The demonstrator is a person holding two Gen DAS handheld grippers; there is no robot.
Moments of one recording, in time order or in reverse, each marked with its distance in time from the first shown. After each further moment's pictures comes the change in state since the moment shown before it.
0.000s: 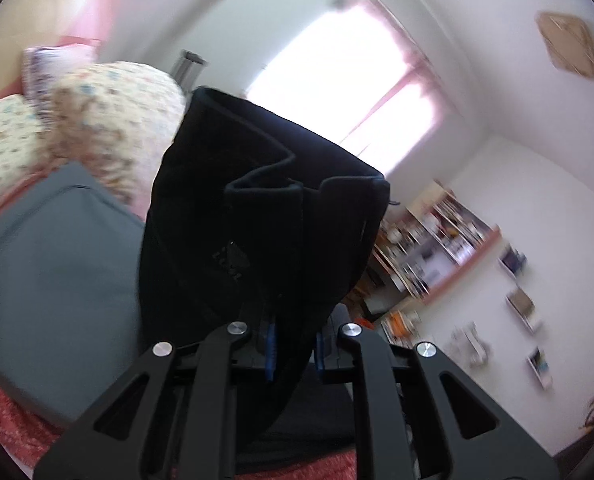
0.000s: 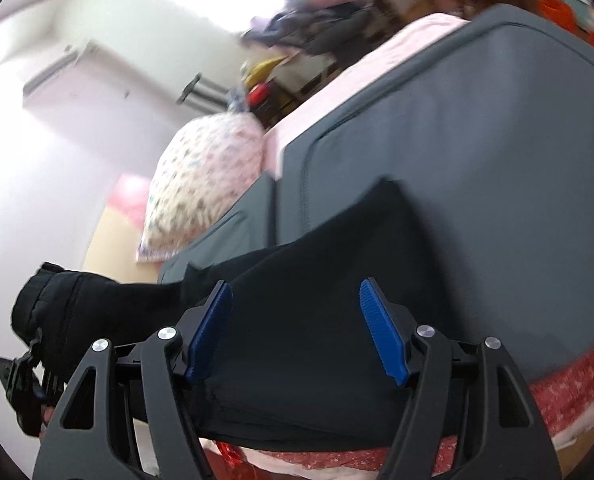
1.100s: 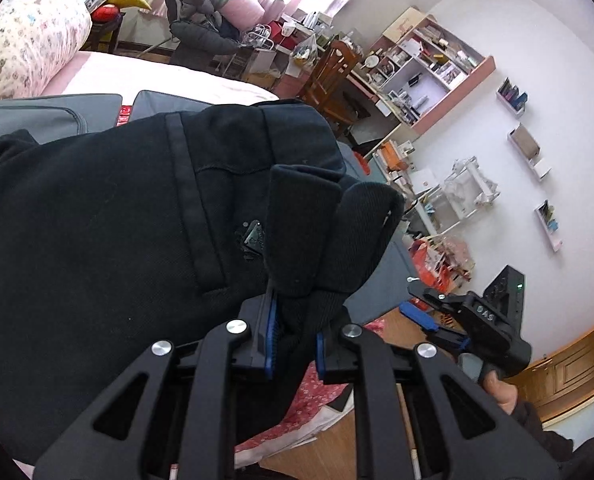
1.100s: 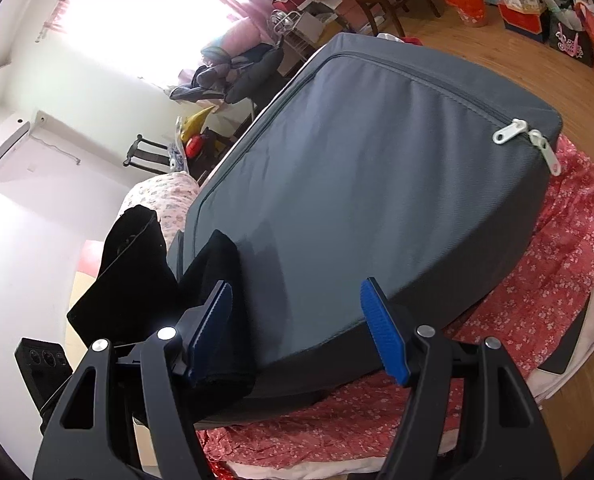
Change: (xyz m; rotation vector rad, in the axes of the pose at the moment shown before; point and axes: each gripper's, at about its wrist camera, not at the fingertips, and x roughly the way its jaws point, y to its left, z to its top) left arm 0.232 -0.106 -0.177 0.197 0.586 -0.006; right arm -0.104 -0.121 0.000 0.166 -0.106 -0.122
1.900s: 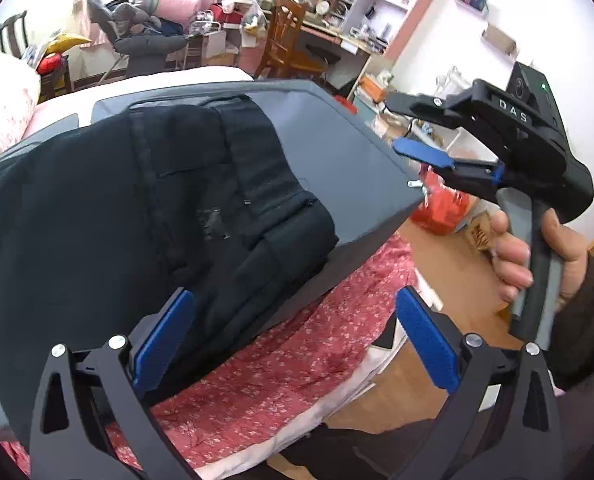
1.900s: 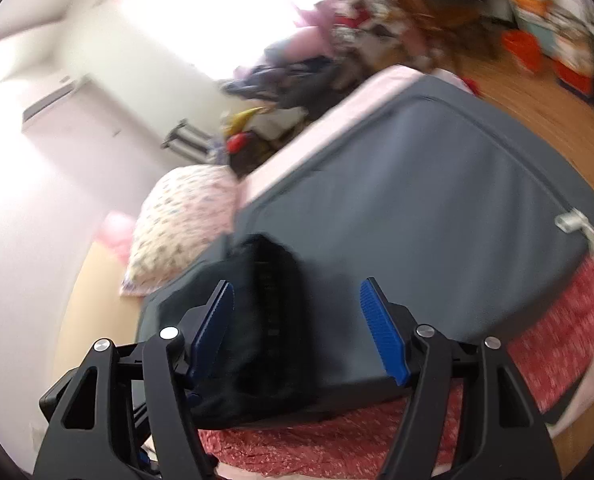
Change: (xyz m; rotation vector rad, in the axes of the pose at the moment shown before) left arm -0.002 -0.036 -0.052 0.296 0.120 0.054; right arm -0.005 0.094 0.008 -0.284 -0.035 0.126
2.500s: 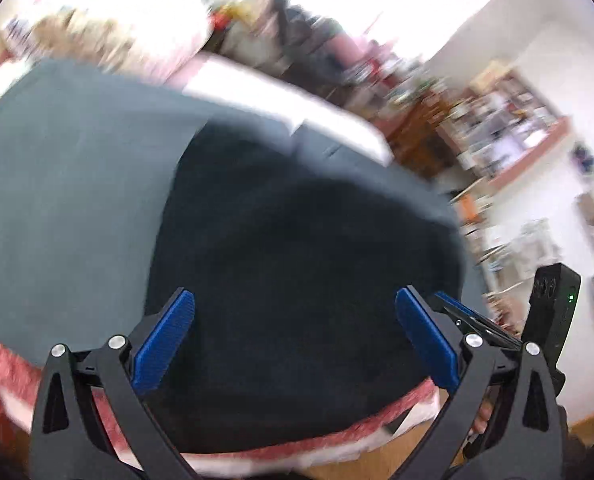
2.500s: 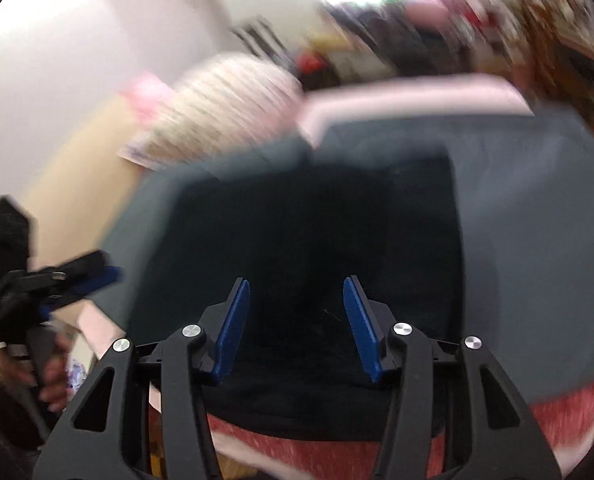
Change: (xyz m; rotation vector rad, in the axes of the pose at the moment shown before) left arm -0.061 0.157 -0.009 -0.550 -0.143 0.219; right arm 0.119 0.059 -0.067 -0.295 0.302 -0.085
